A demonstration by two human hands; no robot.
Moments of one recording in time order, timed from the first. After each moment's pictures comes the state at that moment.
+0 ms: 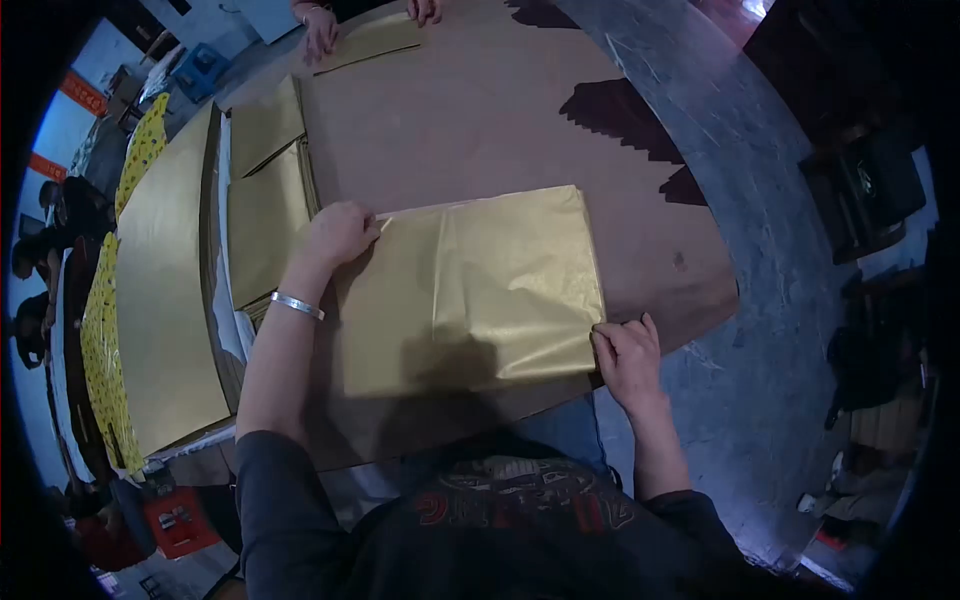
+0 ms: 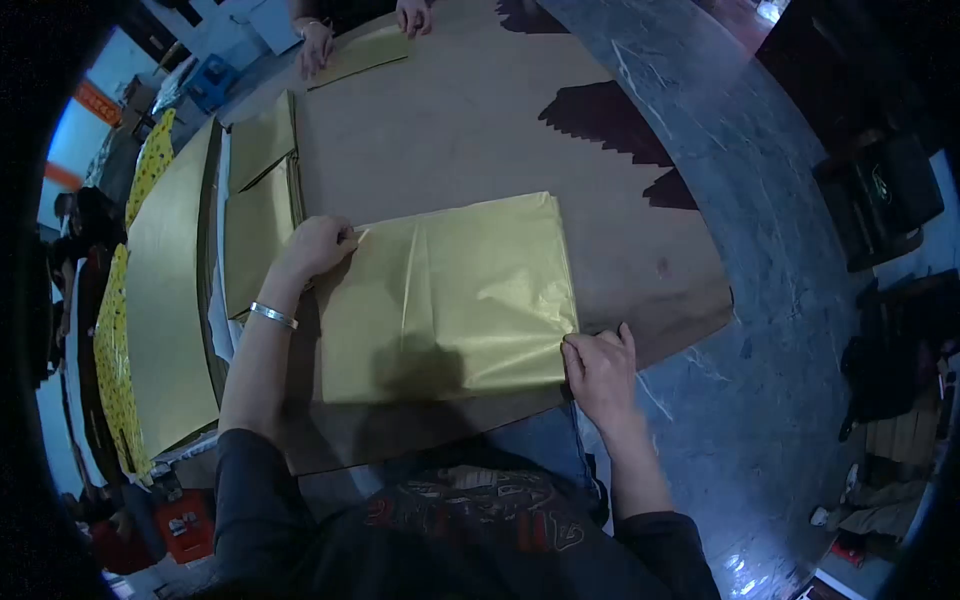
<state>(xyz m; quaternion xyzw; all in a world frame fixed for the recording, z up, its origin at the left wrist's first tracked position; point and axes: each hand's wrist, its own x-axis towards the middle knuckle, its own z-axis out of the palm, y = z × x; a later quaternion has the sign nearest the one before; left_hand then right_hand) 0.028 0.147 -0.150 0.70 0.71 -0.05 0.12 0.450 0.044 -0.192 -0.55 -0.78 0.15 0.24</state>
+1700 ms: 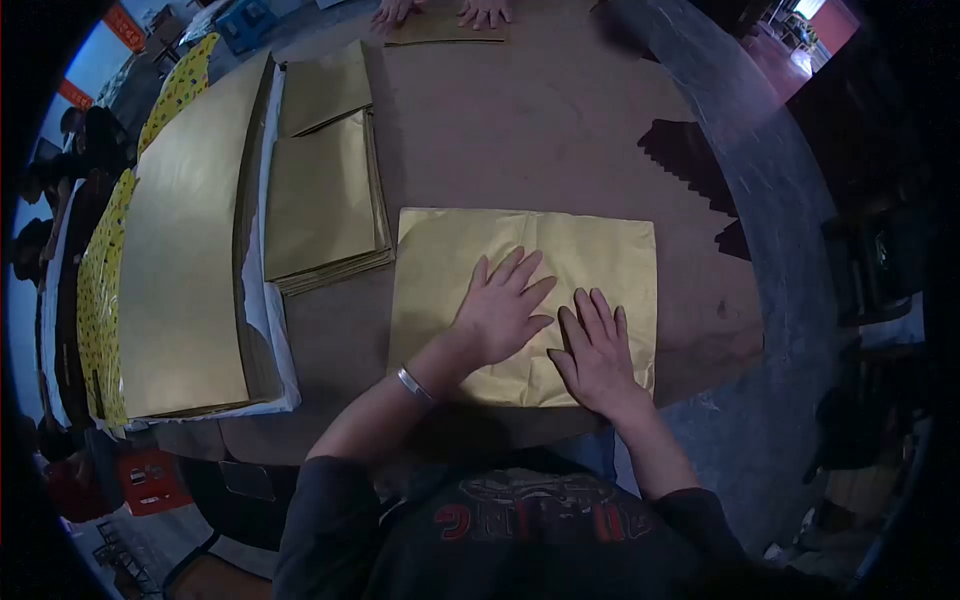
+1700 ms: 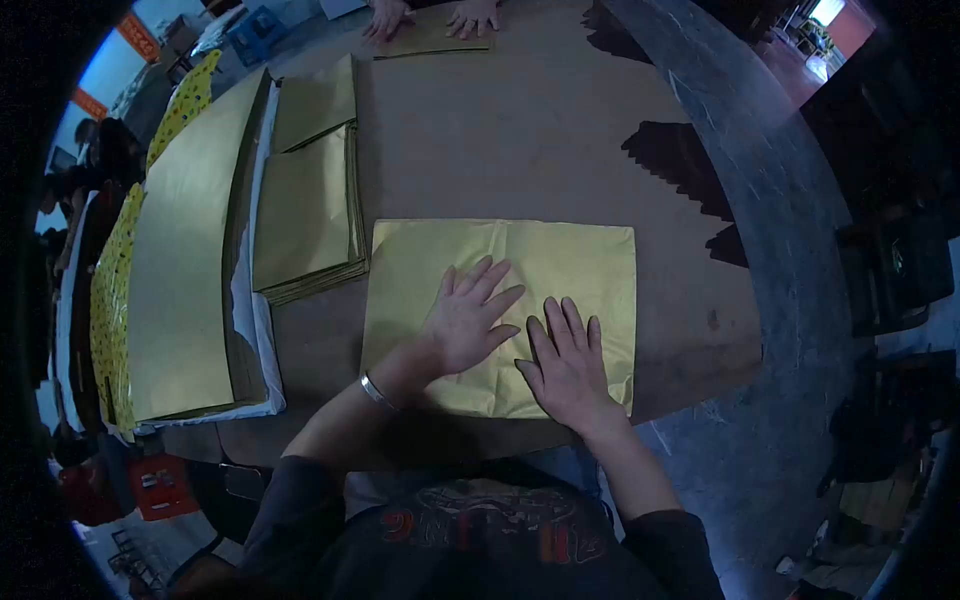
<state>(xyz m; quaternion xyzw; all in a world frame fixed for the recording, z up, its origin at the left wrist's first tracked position) 0.139 0.067 -0.195 0.80 0.58 0.09 0.17 0.349 0.067 -0.201 -0.41 -0.90 0.13 0.10</state>
